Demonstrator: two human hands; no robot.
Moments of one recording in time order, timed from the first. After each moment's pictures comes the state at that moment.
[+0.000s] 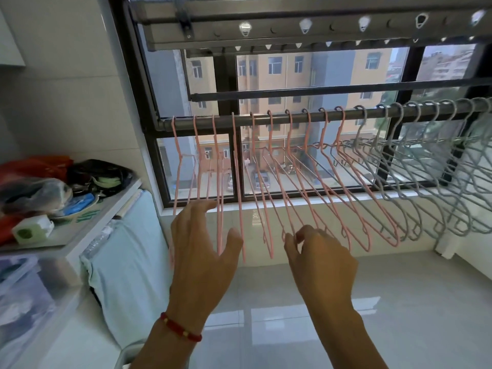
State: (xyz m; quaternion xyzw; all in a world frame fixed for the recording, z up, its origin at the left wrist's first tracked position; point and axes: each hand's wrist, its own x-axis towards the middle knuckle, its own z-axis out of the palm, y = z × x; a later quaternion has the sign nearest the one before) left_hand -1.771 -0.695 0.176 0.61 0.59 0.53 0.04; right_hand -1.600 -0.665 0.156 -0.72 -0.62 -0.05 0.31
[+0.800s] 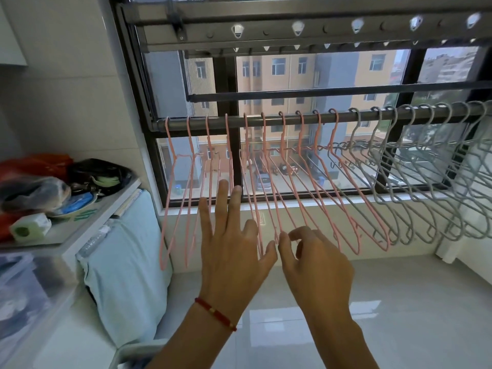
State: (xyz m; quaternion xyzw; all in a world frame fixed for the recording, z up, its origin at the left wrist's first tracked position) left_hand -1.717 -0.662 0.159 0.69 0.60 0.29 -0.27; right_hand -1.581 -0.668 0.154 -0.69 -0.62 0.01 0.37
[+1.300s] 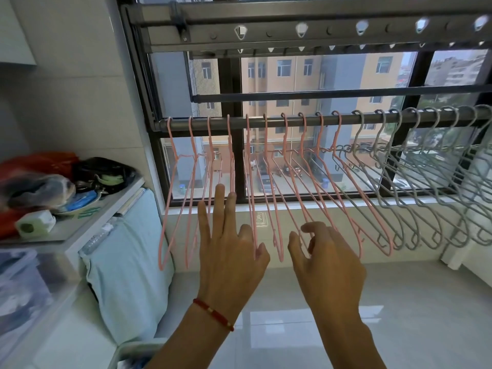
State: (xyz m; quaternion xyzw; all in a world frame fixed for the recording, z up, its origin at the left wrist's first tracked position) left_hand -1.719 -0.652 0.146 0.67 0.62 0.29 -0.29; right_hand -1.567 -0.664 0.156 -0.68 -0.60 -0.02 0.42
